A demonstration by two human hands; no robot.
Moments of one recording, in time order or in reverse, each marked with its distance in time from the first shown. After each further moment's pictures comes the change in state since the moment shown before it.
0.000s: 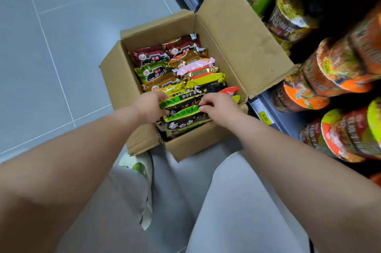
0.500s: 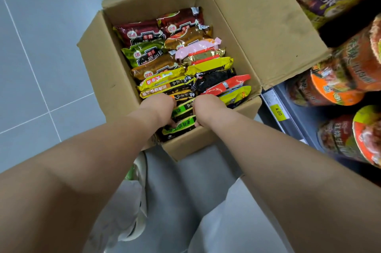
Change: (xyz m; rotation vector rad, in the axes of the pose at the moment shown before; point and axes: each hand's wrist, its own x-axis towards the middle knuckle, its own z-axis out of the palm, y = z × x) left_hand 0.069 -0.007 0.060 0.474 -0.234 0.086; right_hand 0.067 0.013 0.075 -0.457 -0.276 0.110
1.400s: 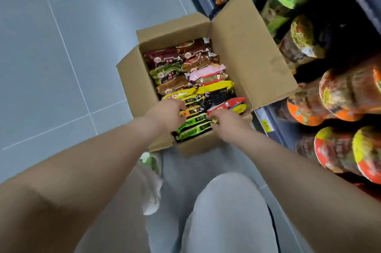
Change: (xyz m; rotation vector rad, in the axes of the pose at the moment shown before) left_hand -0.108 -0.019 -0.075 -0.355 0.183 0.051; right_hand -0.109 -0.005 -0.083 0.214 0.033 0.010
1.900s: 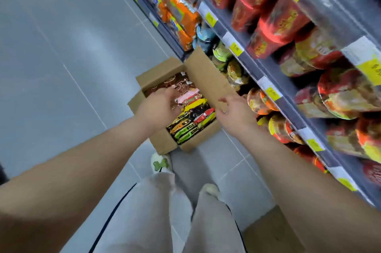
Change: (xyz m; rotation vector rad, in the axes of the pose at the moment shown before) left_hand -0.177 0.106 -0.268 -0.099 0.220 0.174; right_hand -0.225 -0.104 -0.240 0.228 0.428 0.208
